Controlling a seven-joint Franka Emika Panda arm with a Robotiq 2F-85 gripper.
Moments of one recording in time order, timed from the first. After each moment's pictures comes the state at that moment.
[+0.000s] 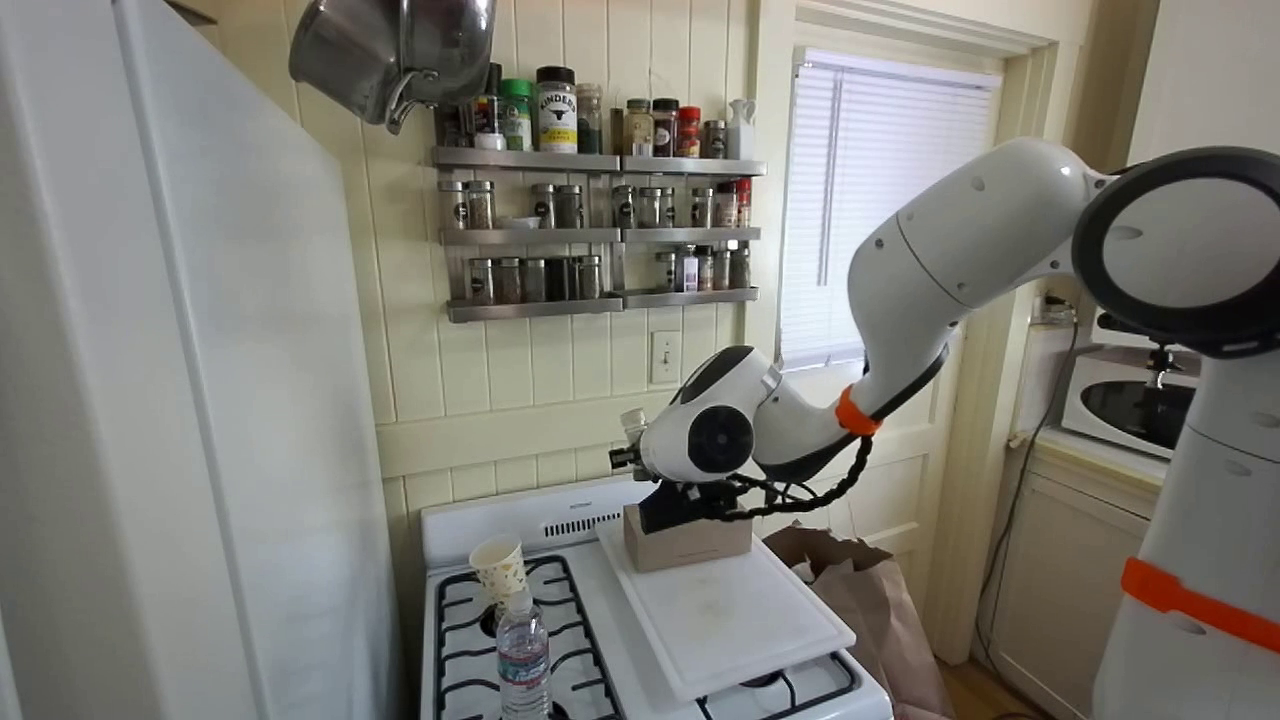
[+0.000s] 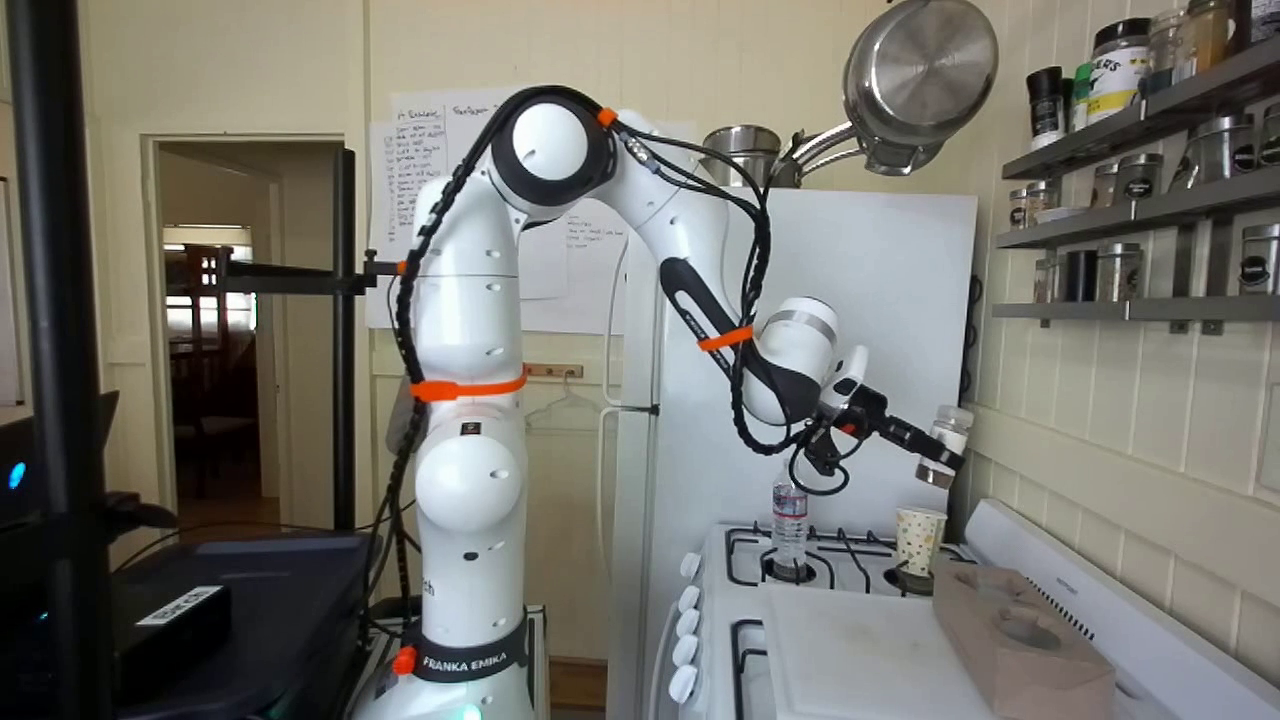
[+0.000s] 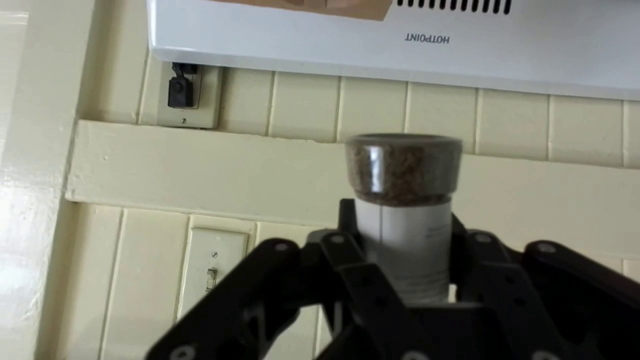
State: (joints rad) arm 0.05 -0.07 0.05 -2.32 -1.98 2.66 2.15
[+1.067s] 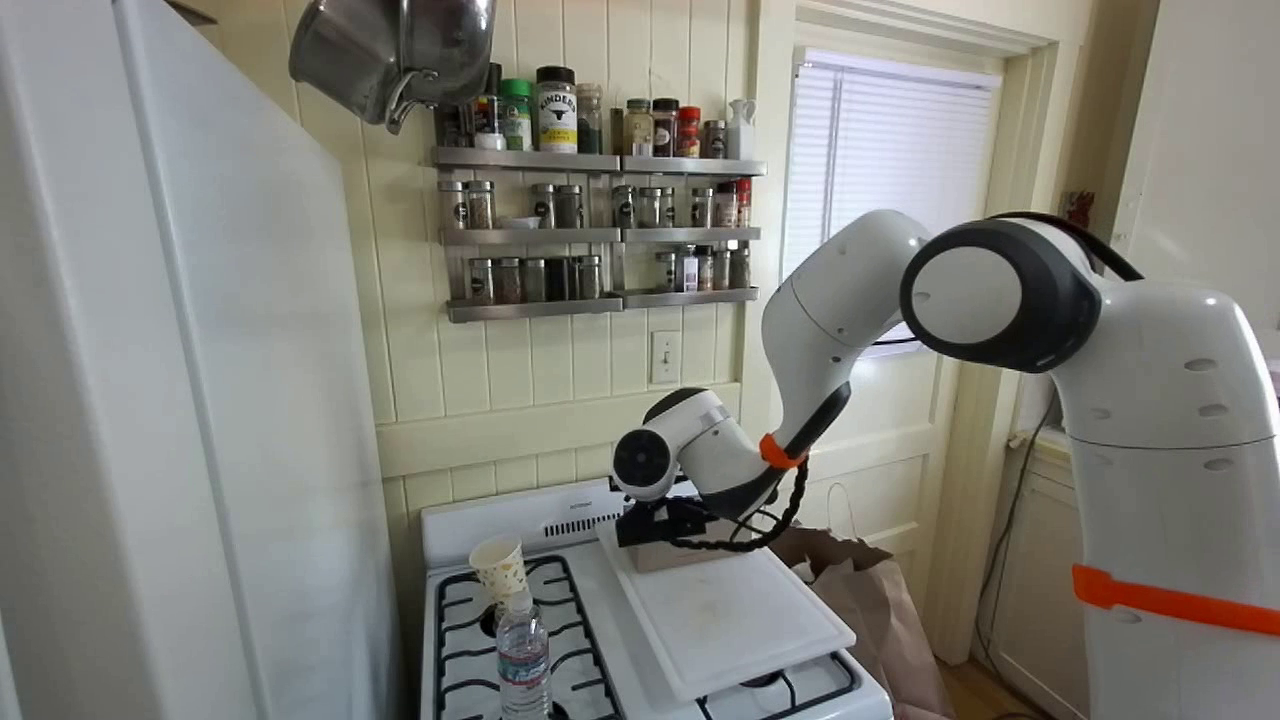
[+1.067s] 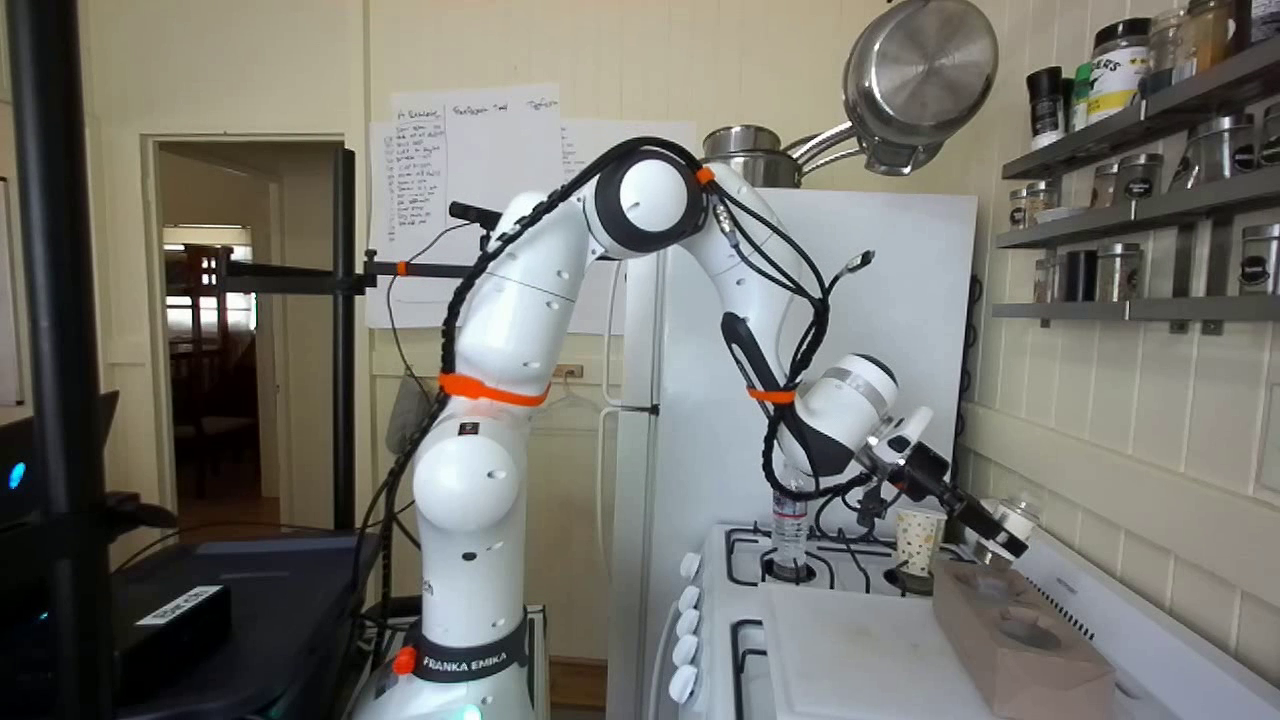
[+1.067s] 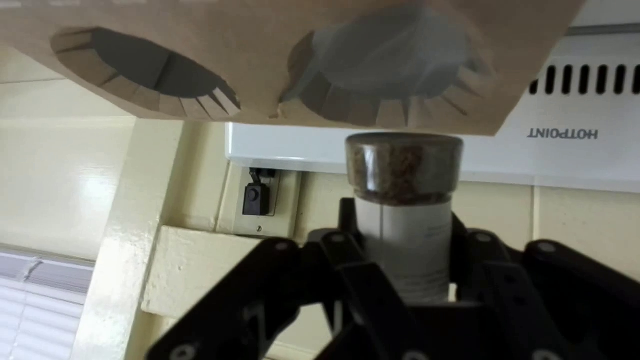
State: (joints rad) arm 0.03 0.27 0.04 -2.09 -1.68 2.47 2.02
